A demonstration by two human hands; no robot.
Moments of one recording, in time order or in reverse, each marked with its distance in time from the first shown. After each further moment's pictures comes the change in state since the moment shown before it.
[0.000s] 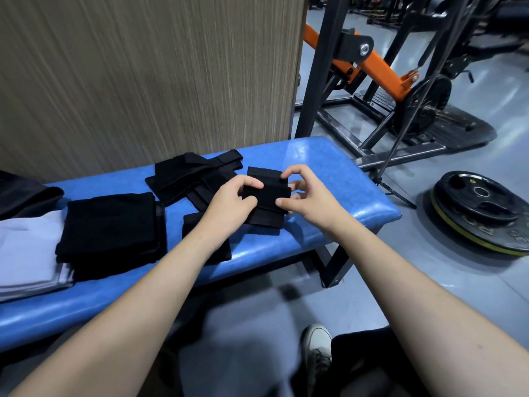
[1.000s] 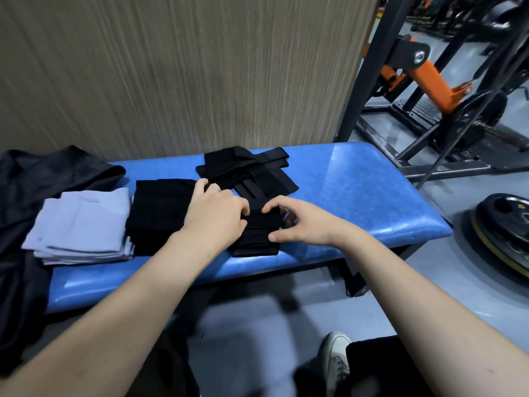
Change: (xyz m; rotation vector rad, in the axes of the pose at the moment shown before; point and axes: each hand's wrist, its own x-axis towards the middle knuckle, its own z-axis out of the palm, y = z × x) left_hand -0.044 -0.023 -0.093 1.163 -0.031 0.082; right_hand 0.012 -0.021 0.086 -0.511 -0.407 -0.034
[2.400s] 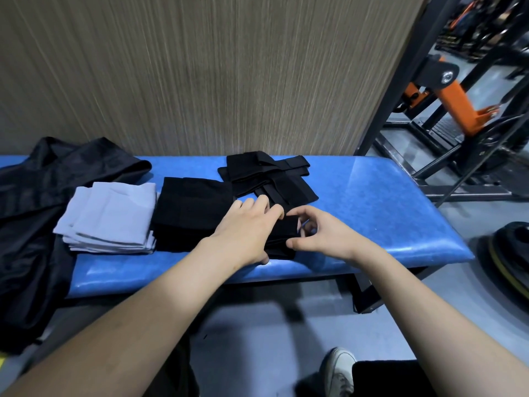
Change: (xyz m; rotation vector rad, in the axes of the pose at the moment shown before) left_hand -0.007 0.005 0.017 -0.032 -0.034 0.189; right_hand 0.000 -0.001 0.009 0.216 0.035 0.080
